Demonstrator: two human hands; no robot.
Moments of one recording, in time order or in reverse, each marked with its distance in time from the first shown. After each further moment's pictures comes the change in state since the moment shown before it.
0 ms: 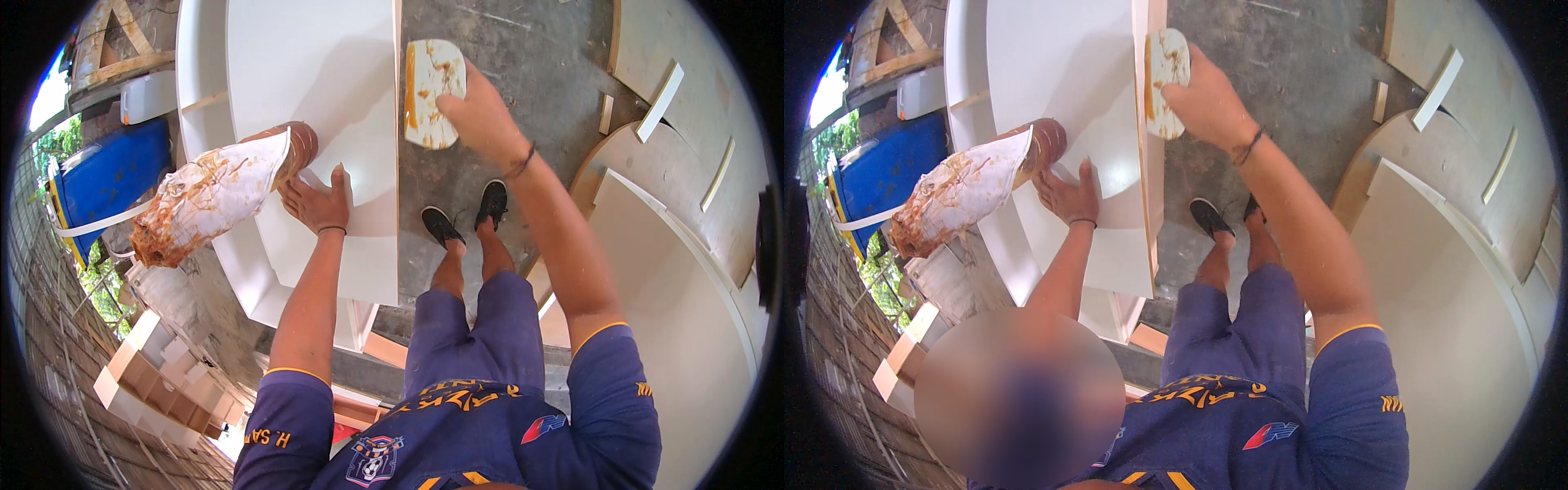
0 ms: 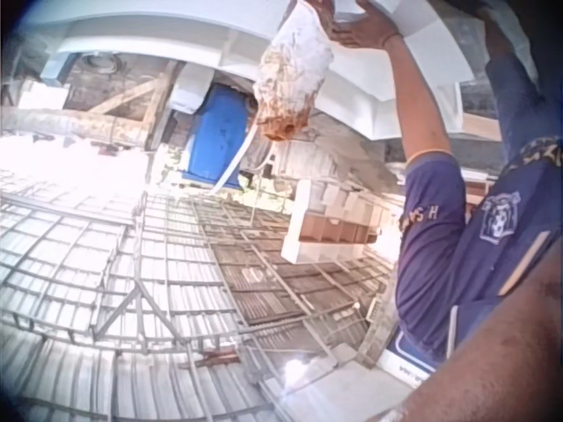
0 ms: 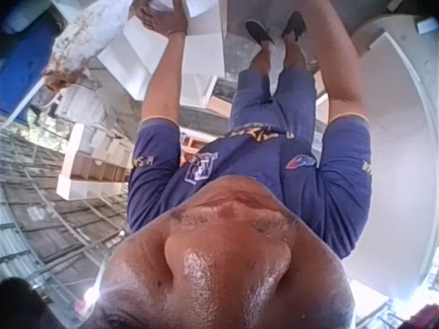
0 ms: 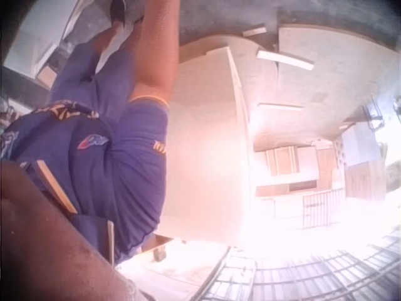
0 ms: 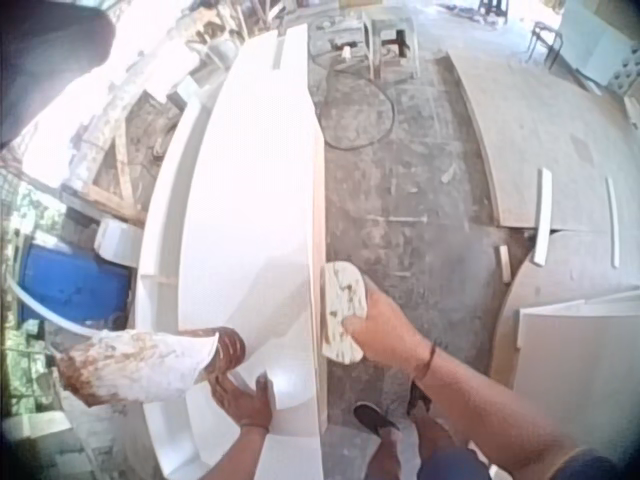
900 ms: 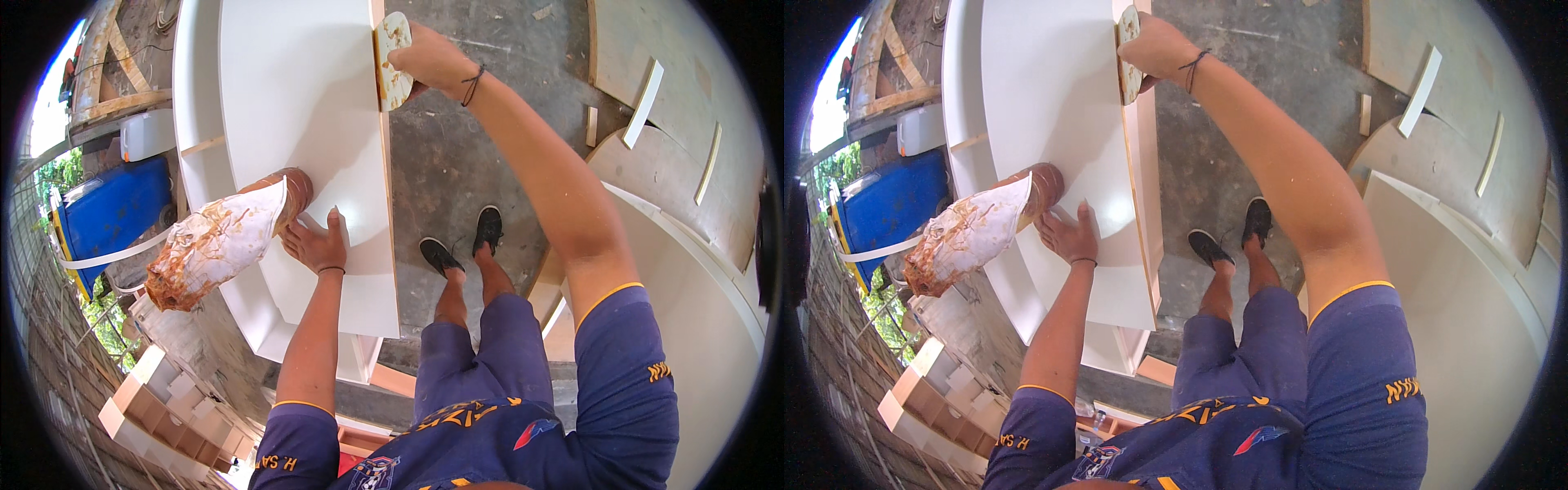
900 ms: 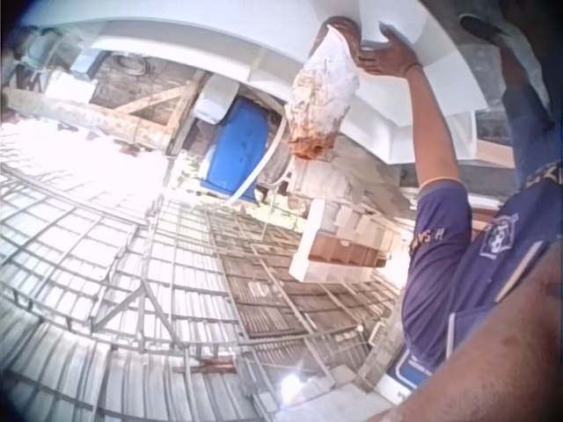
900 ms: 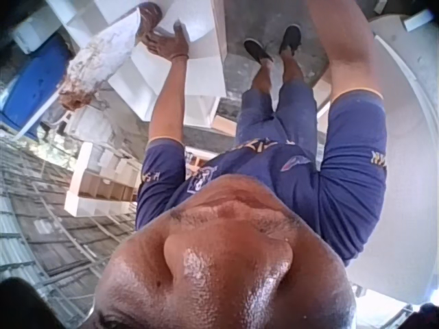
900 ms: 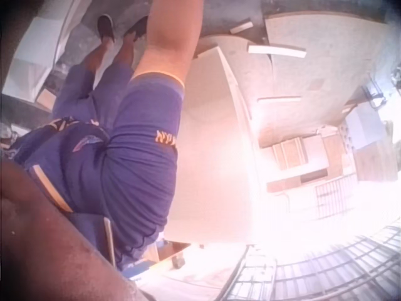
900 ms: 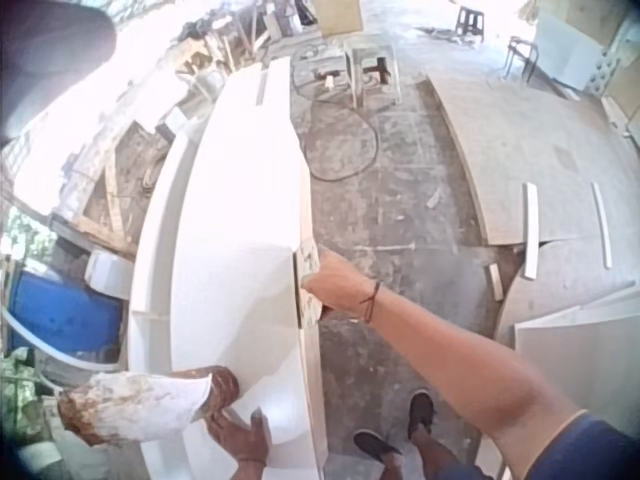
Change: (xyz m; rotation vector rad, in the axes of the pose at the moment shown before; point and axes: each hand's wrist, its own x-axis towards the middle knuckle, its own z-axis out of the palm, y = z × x) left_hand -0.001 -0.005 0.005 -0.005 0.003 -0.011; right_hand 0.105 -0.047 -0.016 0.030 -0.164 0.159
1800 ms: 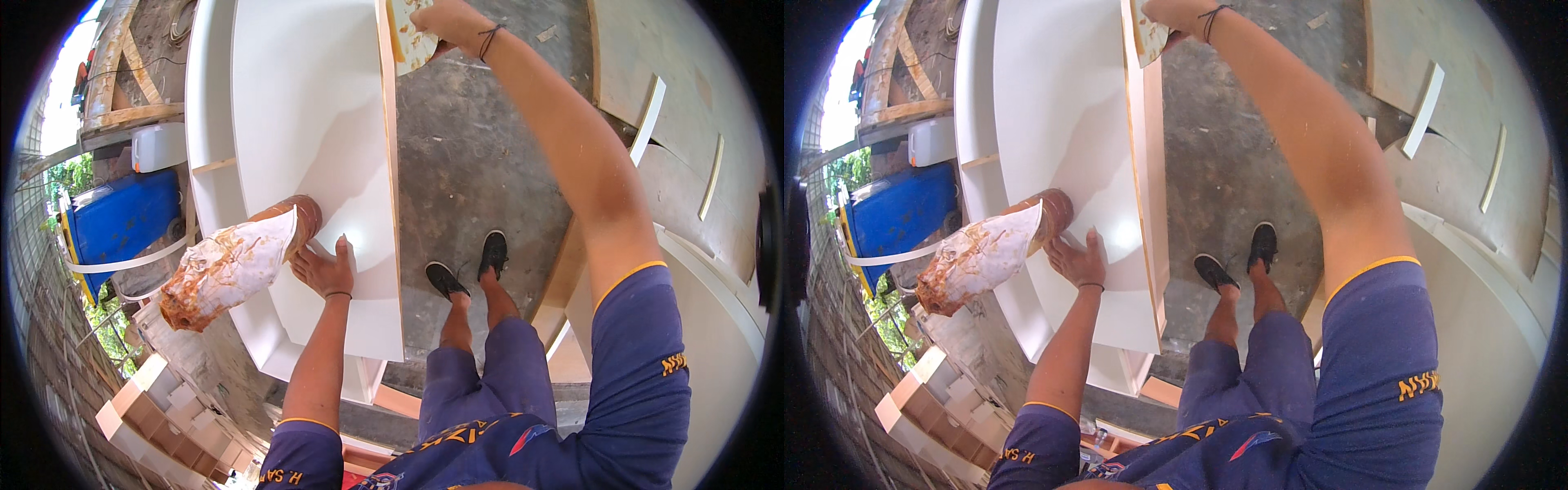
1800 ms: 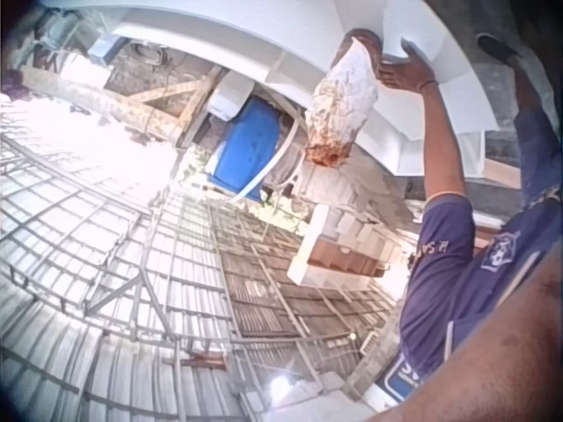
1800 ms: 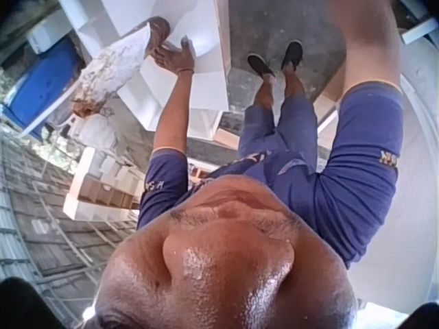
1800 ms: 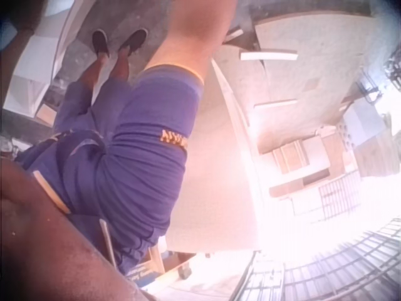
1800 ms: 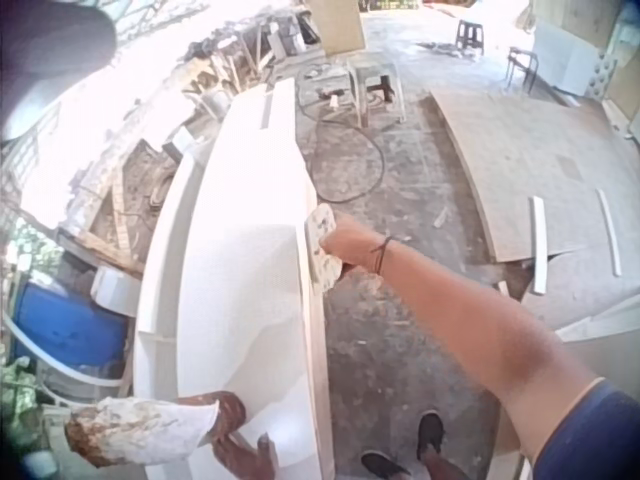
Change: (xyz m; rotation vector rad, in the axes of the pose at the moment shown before) left_hand 0.000 -0.001 -0.002 -0.015 -0.019 -0.028; right_hand 0.076 -0.038 -0.051 0.010 0.157 -0.005
